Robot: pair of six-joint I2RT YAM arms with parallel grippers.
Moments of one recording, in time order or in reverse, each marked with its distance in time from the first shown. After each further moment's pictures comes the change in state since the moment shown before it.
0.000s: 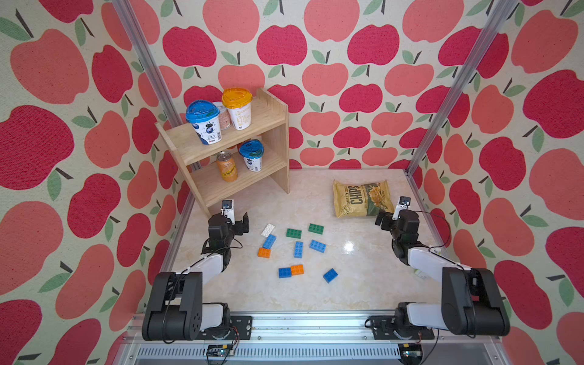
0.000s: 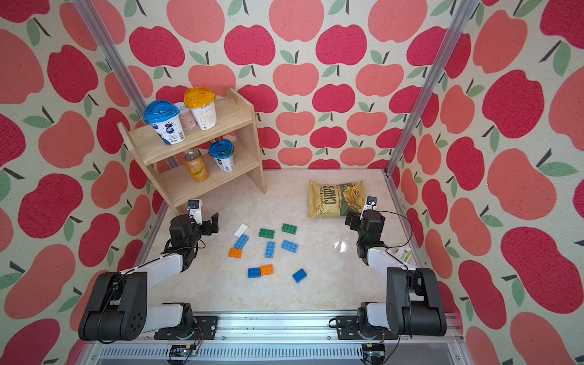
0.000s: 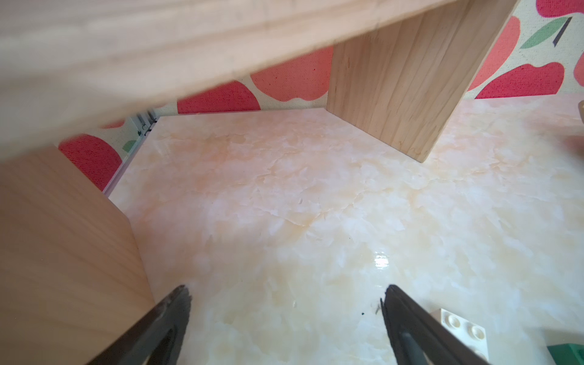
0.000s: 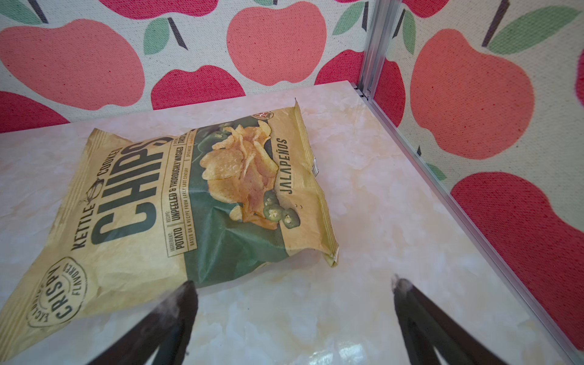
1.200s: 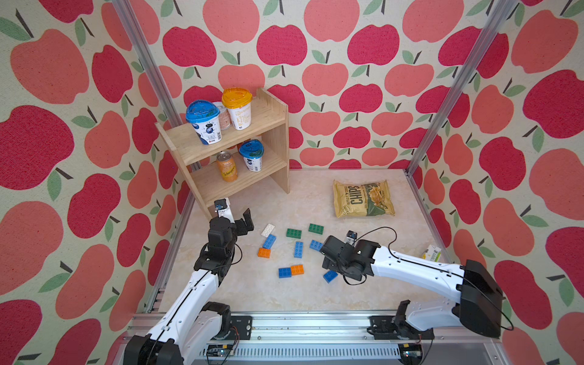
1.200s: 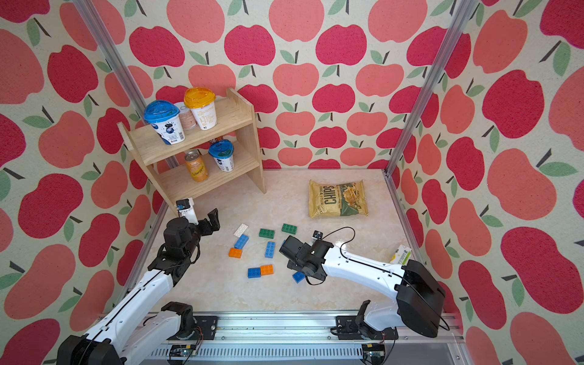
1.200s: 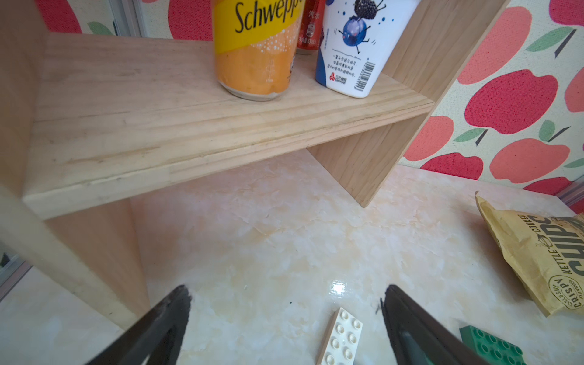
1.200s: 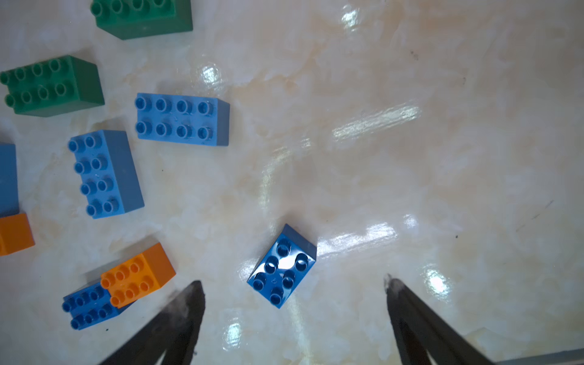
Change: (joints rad) left arm -0.147 -0.379 0.077 -0.423 -0.161 -0.313; right arm 0.976 0.078 0.408 -1.228 -0.026 1.212
